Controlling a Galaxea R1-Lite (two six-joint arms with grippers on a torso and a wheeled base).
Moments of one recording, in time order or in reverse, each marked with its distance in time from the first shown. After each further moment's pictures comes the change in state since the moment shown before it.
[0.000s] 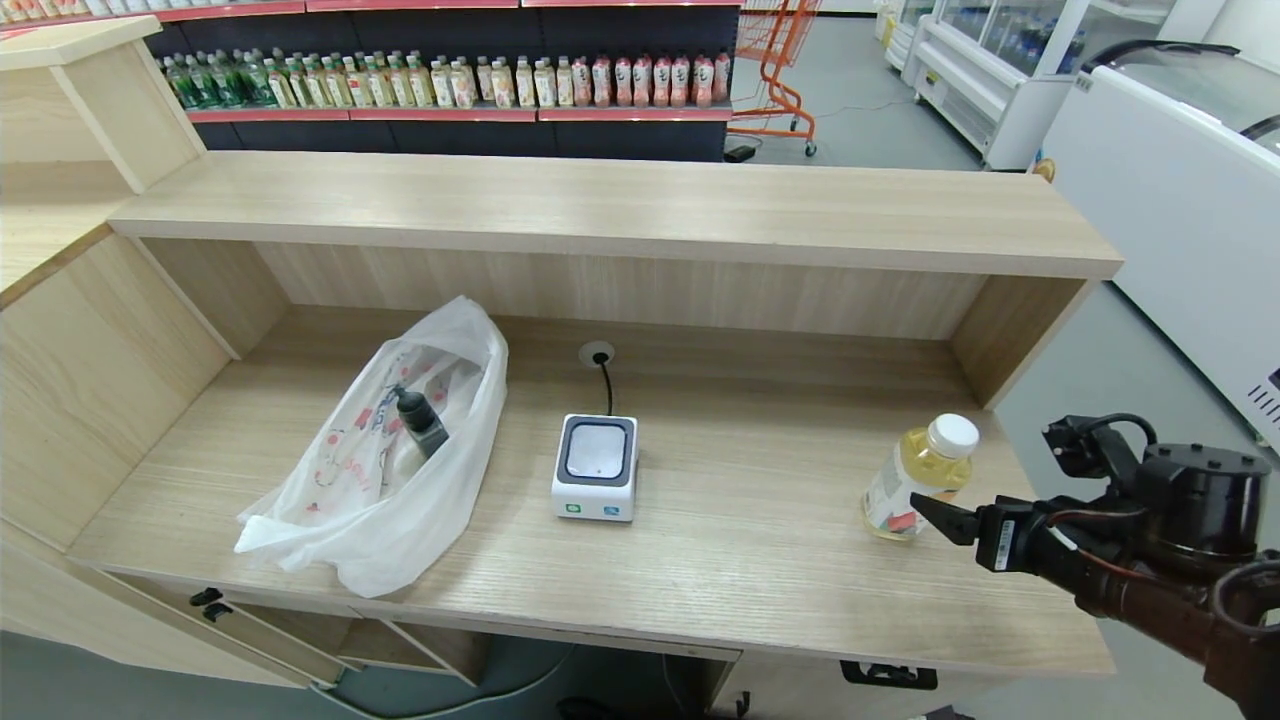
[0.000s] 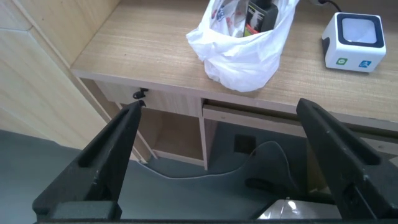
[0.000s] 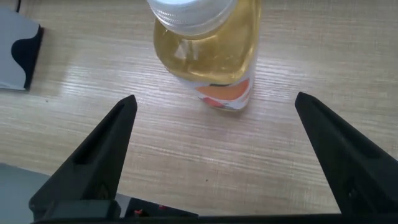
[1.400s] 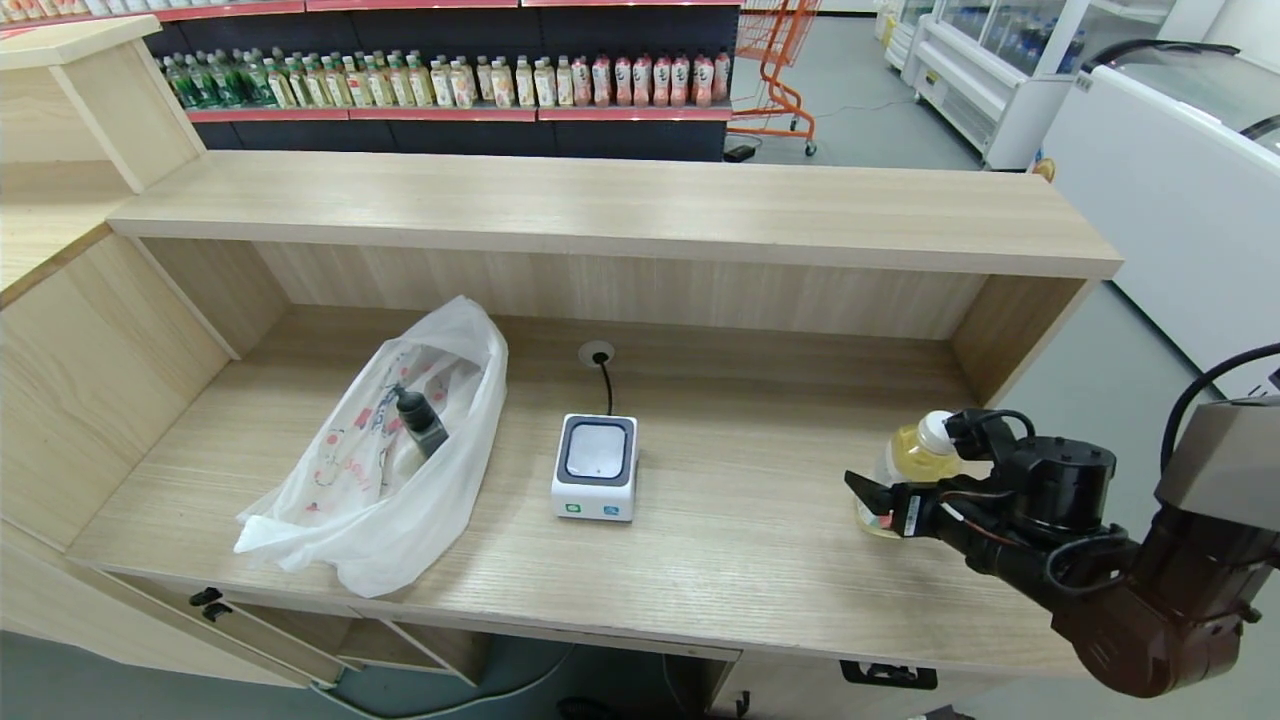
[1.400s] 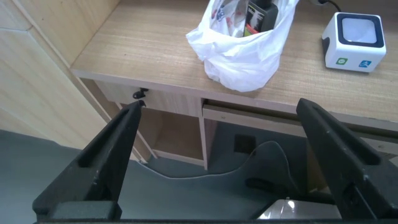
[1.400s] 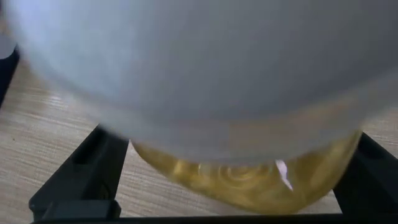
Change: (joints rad) left arm 0.000 0.000 0.000 0.000 0.000 0.000; right arm 0.062 0.341 -0.198 -0.219 -0.030 -0.015
